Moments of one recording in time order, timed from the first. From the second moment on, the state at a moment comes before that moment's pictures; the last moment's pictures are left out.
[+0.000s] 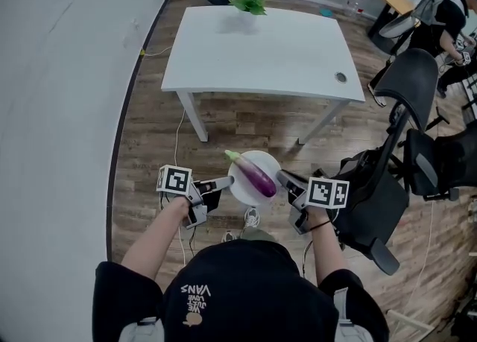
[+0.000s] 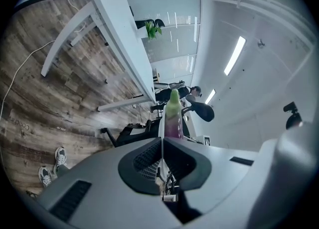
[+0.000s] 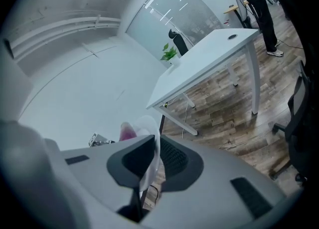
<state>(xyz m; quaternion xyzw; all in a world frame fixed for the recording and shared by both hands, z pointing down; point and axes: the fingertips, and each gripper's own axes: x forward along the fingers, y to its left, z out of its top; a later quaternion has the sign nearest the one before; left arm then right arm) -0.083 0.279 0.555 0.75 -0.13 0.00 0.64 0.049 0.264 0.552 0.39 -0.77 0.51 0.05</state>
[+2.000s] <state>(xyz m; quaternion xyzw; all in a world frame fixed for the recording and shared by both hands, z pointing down) -0.068 0.035 0.549 0.76 -0.10 0.02 0.64 0.064 0.029 0.546 0.41 -0.76 0.51 0.03</state>
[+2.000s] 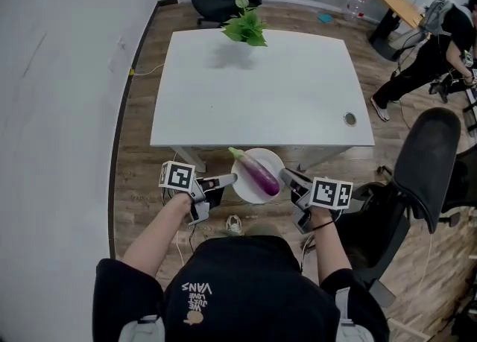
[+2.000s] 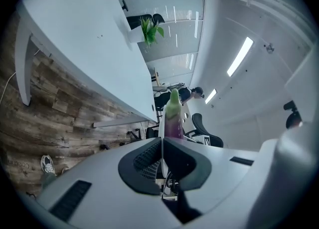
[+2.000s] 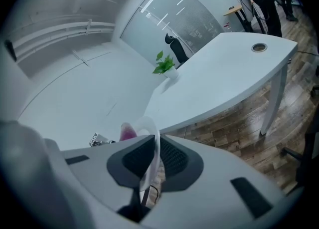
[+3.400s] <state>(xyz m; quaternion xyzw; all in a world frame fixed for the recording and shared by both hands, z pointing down) -0.023 -0.141 0.559 0.75 -0.16 -0.02 0.64 0.107 -0.168 0.551 0.35 -0.79 0.50 0.06</state>
